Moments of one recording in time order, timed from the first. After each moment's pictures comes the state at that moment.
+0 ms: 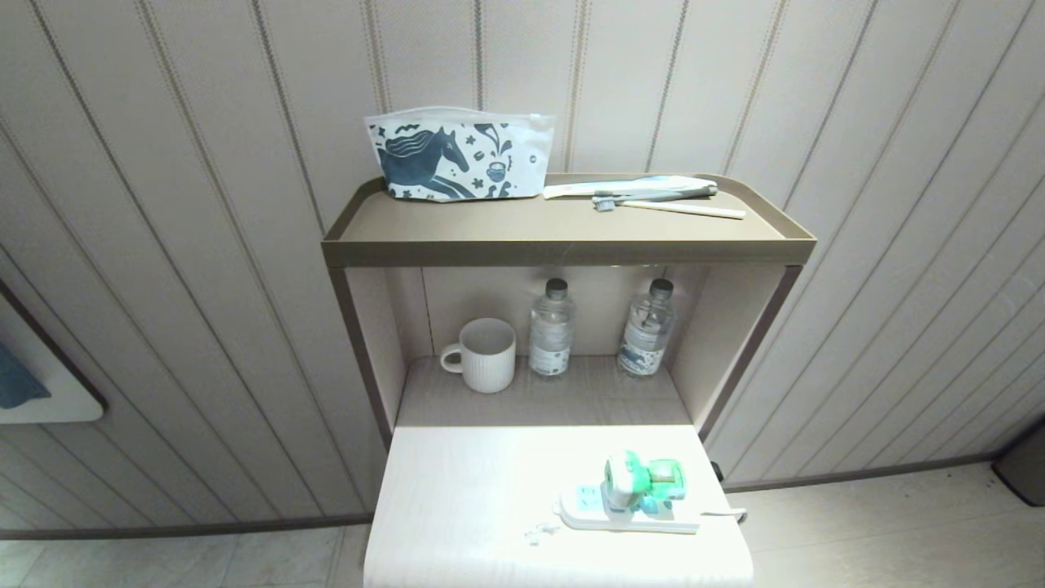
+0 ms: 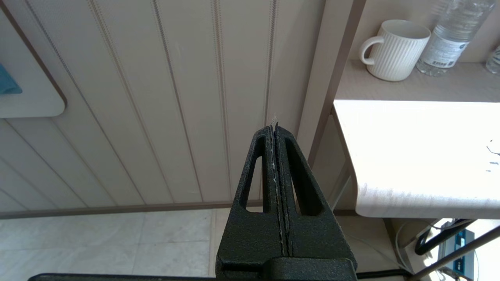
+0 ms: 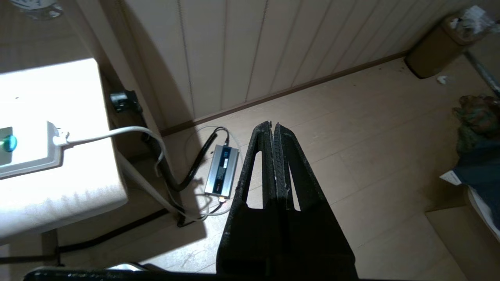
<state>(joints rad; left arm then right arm) -0.01 0.00 0.00 0.03 0.00 0.00 0.00 0.64 -0.11 -0.25 -0.40 0.09</state>
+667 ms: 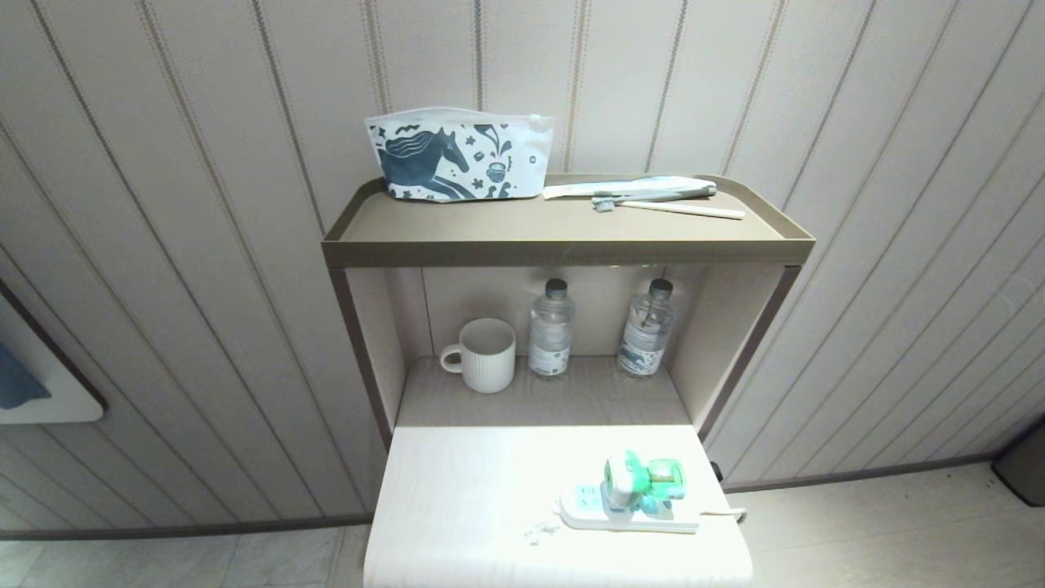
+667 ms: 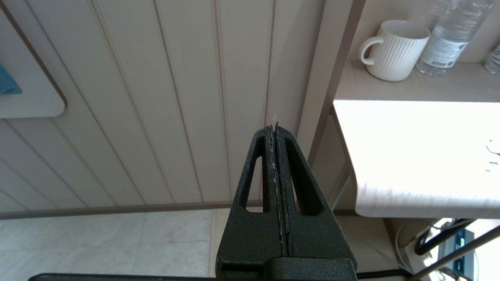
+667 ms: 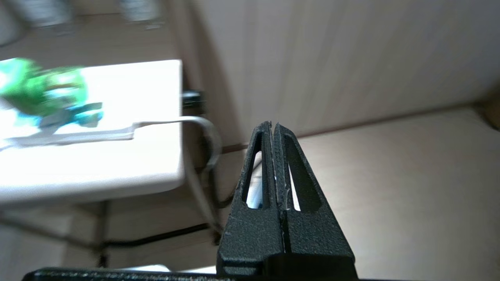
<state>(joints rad) -0.01 0.00 0.00 0.03 0.00 0.00 -0.18 0.29 0.00 -0.16 0.03 0.02</state>
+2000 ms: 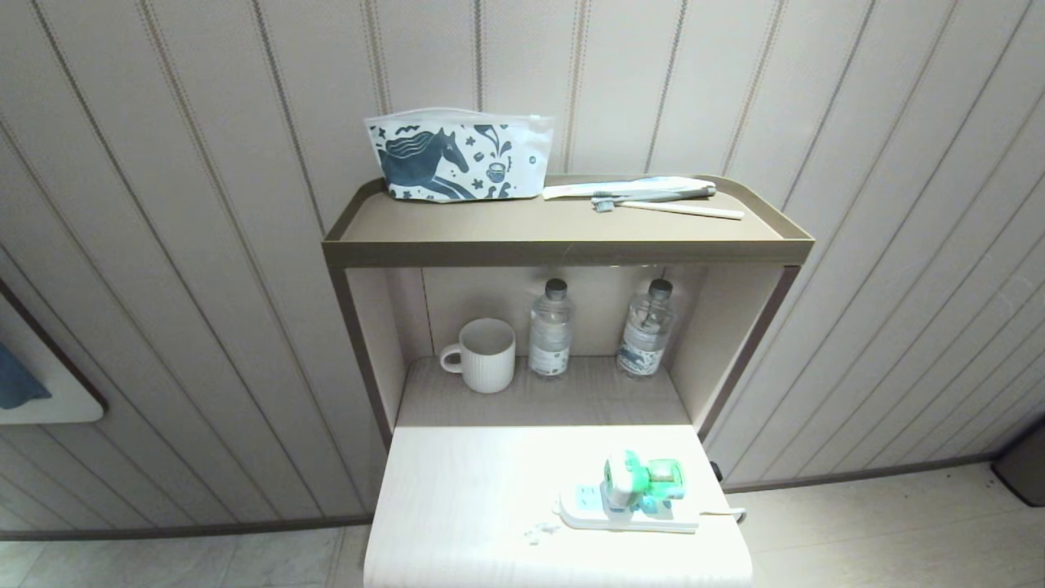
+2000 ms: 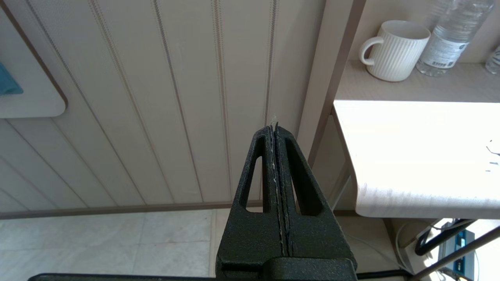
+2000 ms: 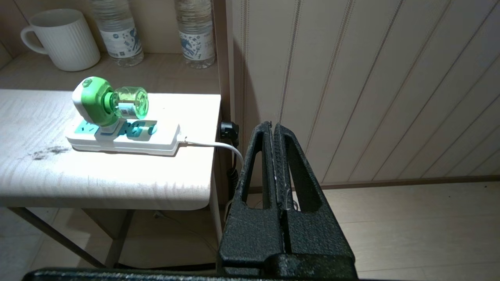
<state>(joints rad) -0.01 0.00 0.00 0.03 0.00 0.00 0.01 0.00 0.00 0.02 -0.02 0.01</state>
